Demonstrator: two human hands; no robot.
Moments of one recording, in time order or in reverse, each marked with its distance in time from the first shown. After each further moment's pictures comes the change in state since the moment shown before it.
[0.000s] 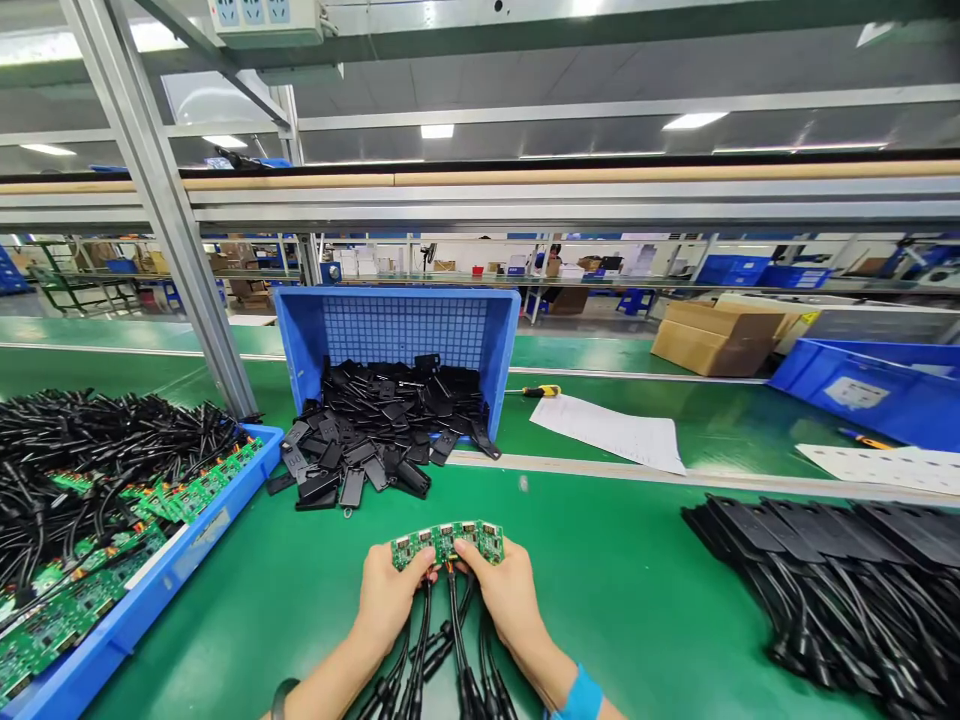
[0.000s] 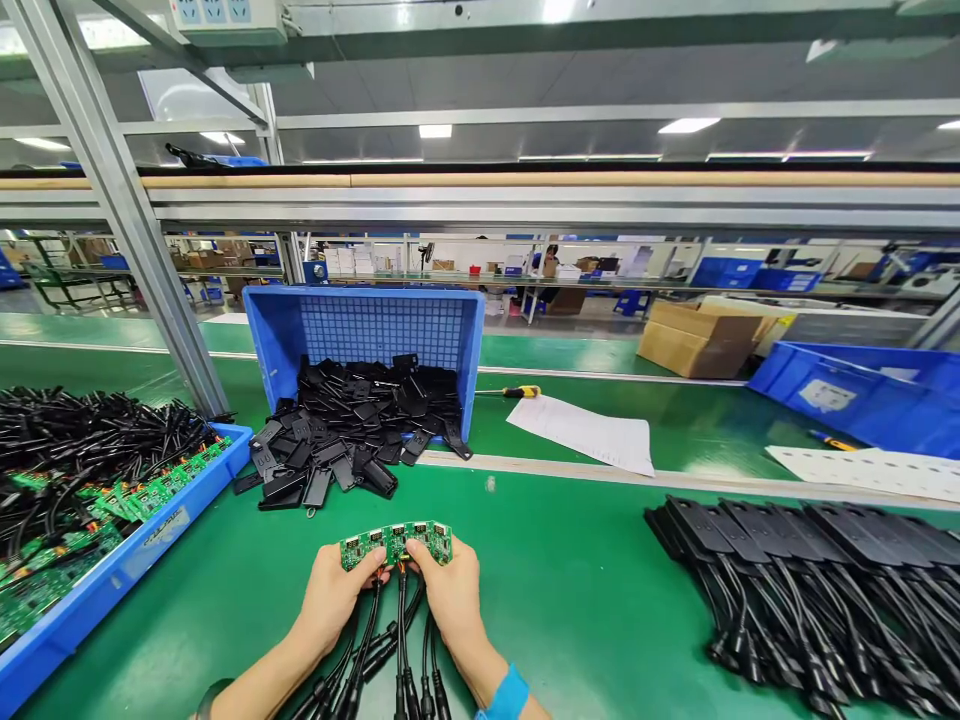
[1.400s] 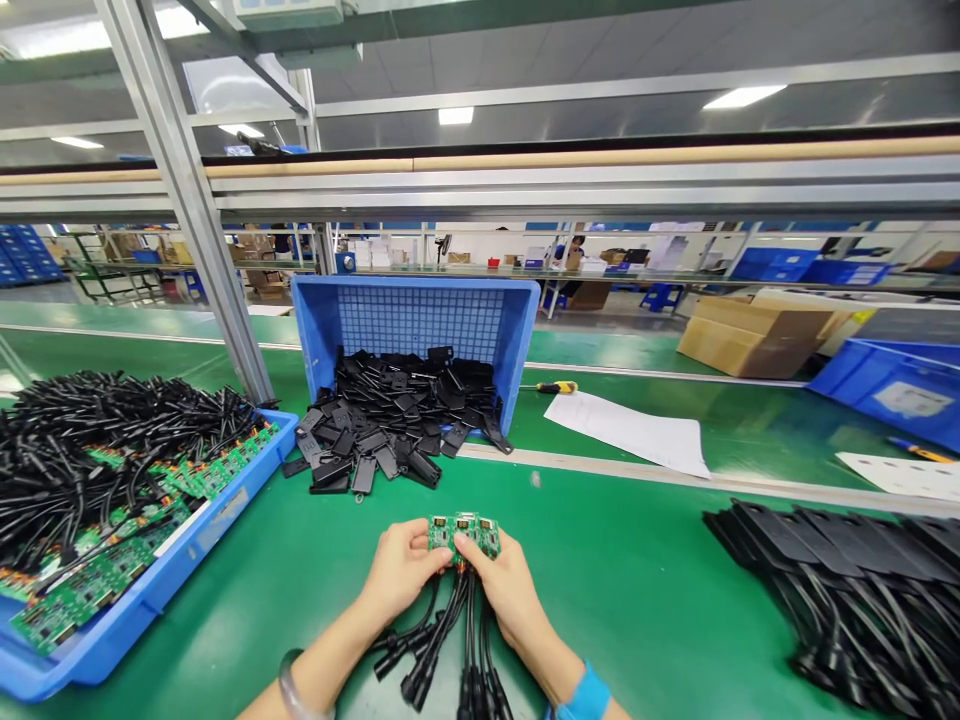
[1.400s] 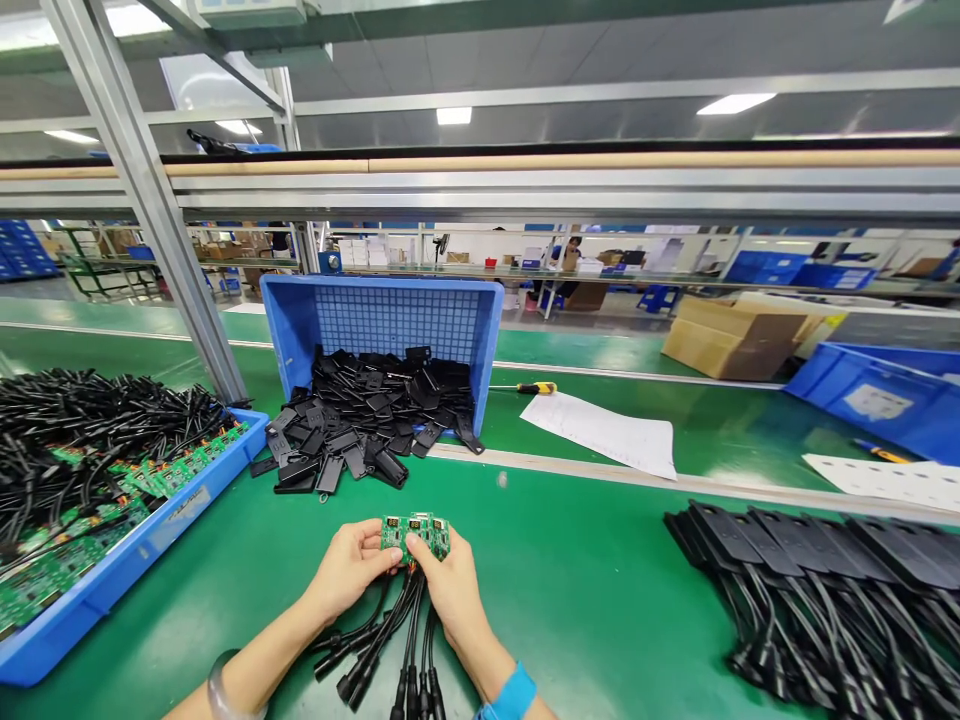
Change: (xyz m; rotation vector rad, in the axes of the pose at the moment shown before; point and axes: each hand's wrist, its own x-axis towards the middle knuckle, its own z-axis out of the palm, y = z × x) left_hand 0.006 0.011 -0.003 -0.067 -0.227 -0.063; right_hand -0.007 -0.003 0.006 0.142 -0.173 0.044
